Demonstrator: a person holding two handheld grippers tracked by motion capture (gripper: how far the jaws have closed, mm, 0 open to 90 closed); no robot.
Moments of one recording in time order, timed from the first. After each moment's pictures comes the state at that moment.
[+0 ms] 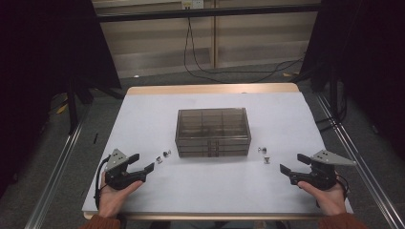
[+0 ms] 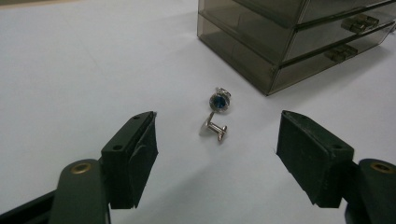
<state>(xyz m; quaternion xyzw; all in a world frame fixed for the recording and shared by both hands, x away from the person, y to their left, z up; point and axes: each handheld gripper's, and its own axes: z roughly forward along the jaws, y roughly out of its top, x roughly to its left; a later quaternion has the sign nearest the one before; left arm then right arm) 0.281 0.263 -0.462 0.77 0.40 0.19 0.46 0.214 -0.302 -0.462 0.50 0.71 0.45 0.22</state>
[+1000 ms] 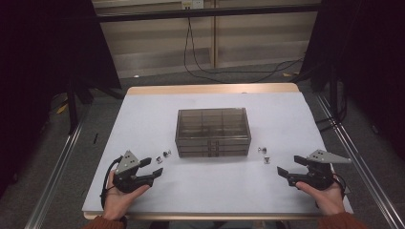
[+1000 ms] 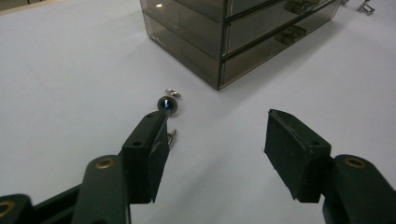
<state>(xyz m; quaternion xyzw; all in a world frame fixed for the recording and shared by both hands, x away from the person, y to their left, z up) 0.270 0.237 -0.451 0.82 0.33 0.17 0.44 0.217 -0.297 -0.463 0.49 0.73 0.44 0.20</state>
